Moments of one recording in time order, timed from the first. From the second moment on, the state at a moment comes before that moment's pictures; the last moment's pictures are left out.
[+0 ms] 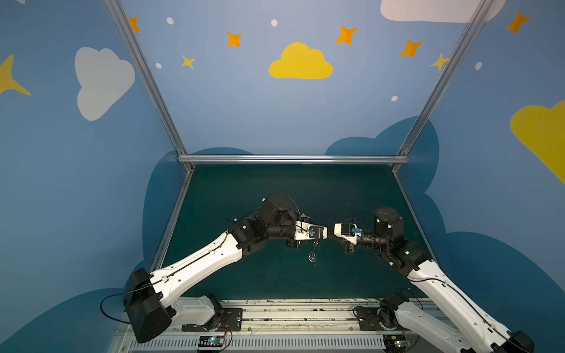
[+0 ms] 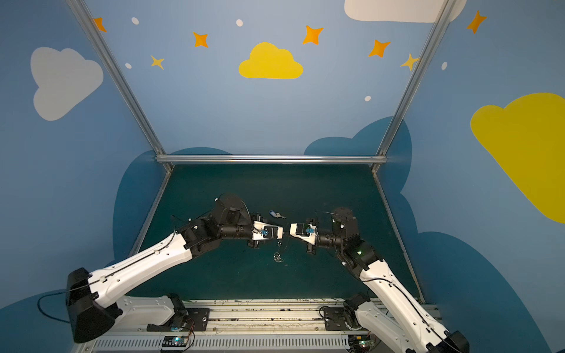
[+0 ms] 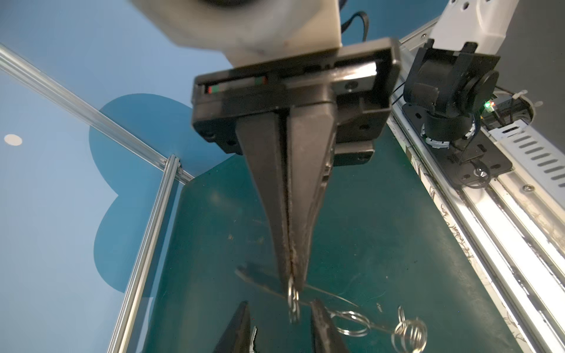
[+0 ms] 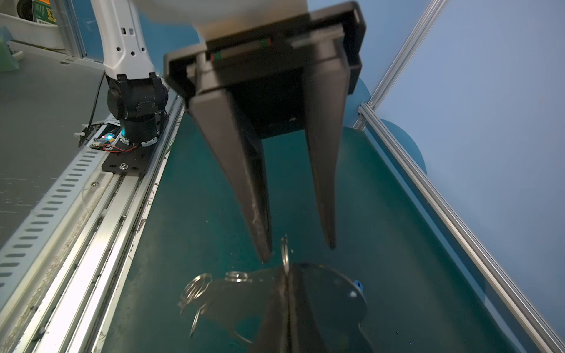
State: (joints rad) left arm -0.84 1.25 1.09 -0.29 0.42 0.81; right arm 0.52 0.86 0.70 -0.20 -0.82 -0.65
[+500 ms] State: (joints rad) left arm -0.66 1.16 0.90 -0.10 0.31 0.39; right arm 0.55 0.78 0.56 -0.05 -0.68 -0.84
